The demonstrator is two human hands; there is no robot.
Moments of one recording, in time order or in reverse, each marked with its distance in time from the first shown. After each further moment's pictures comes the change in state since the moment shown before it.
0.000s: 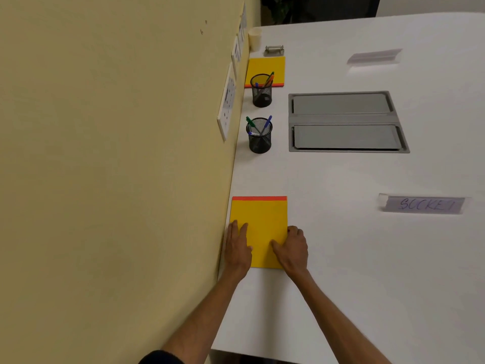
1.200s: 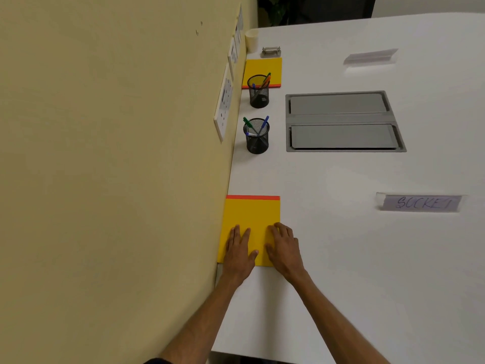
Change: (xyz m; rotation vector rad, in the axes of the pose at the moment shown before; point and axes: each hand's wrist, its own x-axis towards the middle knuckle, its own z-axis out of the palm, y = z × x) left_hand 0.000 -0.020 0.024 0.134 -0.058 0.100; right_hand 0.008 0.015 0.012 -0.325 -0.135 -0.377
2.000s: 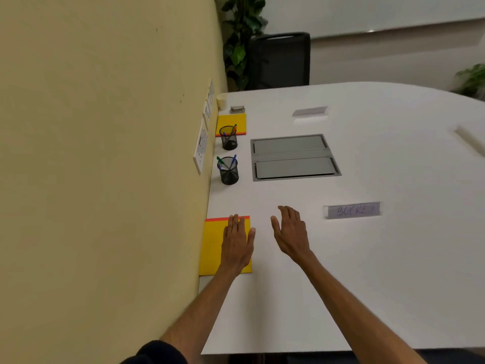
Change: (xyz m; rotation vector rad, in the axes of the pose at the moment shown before) left_hand -0.049 0.120 -0.079 -0.120 0.257 0.151; right_hand -0.061 0.011 -0.148 0.070 0.448 0.050
